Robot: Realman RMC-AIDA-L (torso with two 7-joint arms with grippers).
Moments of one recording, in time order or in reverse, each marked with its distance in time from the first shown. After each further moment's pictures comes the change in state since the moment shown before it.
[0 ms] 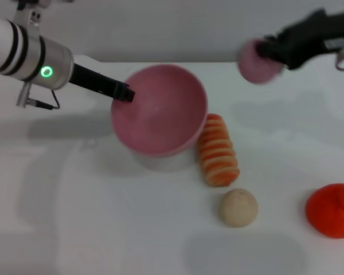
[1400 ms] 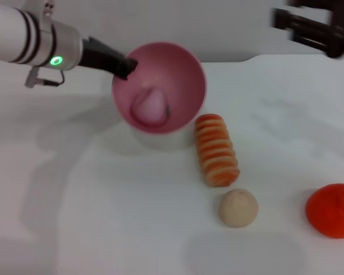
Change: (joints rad) left arm 0.042 -0.023 0.109 0.076 -0.005 -0.243 0.202; right arm -0.314 0.007 0.091 0.143 0.666 0.128 -0.535
